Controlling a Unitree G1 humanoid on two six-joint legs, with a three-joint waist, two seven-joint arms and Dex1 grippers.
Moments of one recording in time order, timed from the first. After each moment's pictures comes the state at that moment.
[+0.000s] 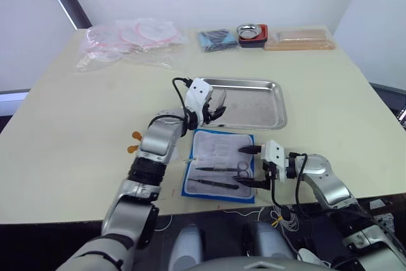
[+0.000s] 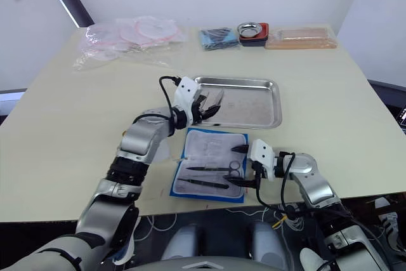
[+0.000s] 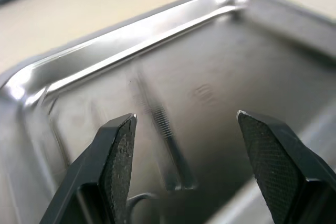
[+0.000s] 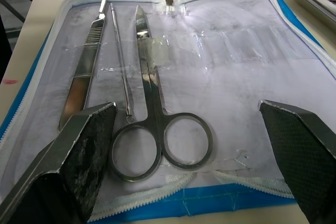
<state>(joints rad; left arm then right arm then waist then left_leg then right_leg) -0.59 0.36 -0.12 0.12 -0.16 0.53 -0.65 -0.23 -0.41 0.32 0.17 0.16 -0.02 1.07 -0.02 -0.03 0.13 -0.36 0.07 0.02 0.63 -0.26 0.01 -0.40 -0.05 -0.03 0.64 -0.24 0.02</state>
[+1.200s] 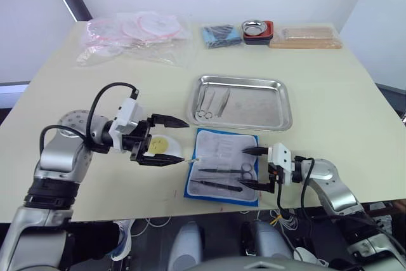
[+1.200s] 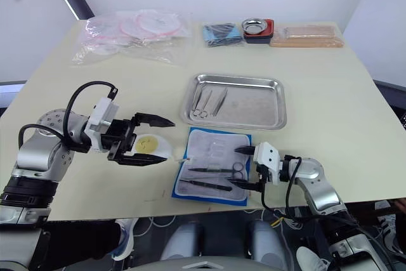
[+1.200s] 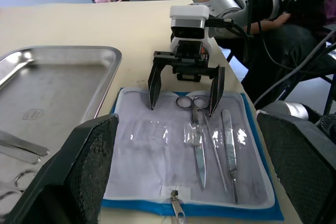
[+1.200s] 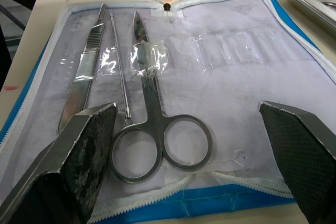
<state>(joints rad) -0.38 0.90 -0.05 0.05 -0.65 0.13 -1.56 -0.17 -0.43 0.27 0.12 0.20 -0.07 1.08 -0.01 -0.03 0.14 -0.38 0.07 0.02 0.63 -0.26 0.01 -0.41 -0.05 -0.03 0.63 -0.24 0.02</state>
